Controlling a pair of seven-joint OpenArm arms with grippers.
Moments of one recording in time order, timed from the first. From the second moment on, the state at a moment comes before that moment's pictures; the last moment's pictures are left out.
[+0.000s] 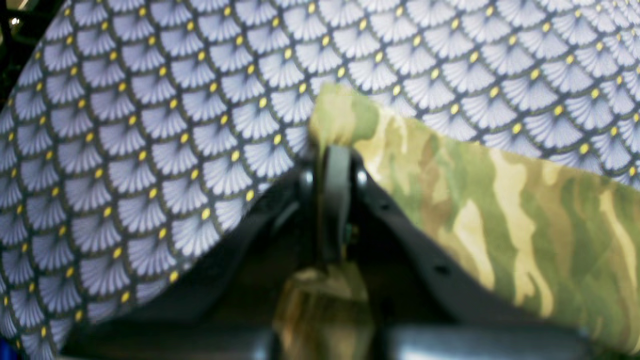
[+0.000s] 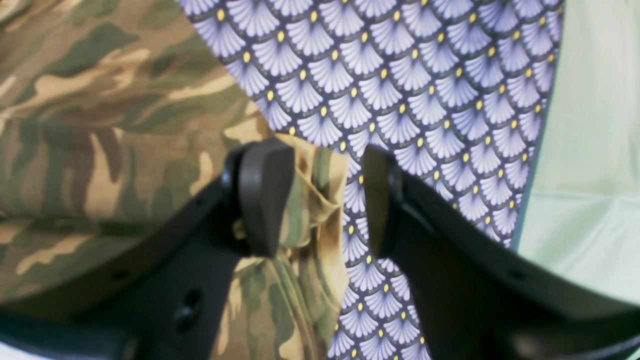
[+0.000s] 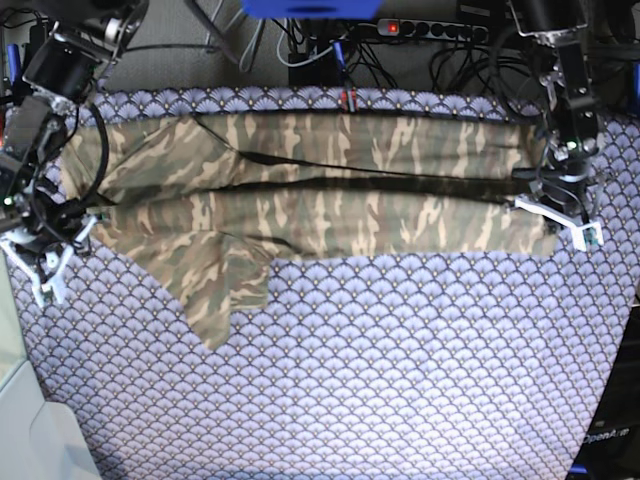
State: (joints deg) left arm 8.5 -12.4 -19.6 89.2 -13.3 -0.7 30.0; right arm 7.7 12.7 30.6 94.4 6.1 40.2 -66.7
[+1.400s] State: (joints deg) left arm 7.8 -12.4 -19.5 89.2 -13.3 -0.6 30.2; right arm 4.8 12.6 32.8 83.3 15.3 40.1 -68.3
